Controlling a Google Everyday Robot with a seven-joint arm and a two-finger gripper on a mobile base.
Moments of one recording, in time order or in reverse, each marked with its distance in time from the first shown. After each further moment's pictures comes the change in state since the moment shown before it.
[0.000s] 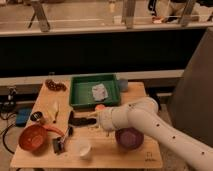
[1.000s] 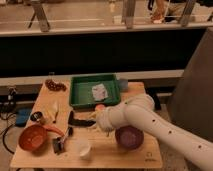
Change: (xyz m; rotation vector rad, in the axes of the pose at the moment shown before) arm -0.002 -0.002 0.003 0.086 0.000 0.168
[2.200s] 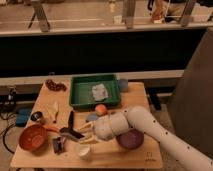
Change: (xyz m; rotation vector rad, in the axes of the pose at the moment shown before) arm 0.032 -0.052 0.023 0.205 0.341 0.208
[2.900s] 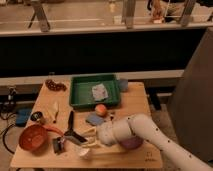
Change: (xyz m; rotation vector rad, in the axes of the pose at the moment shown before) arm -0.029 -0.005 0.003 -0.037 0.038 0.040
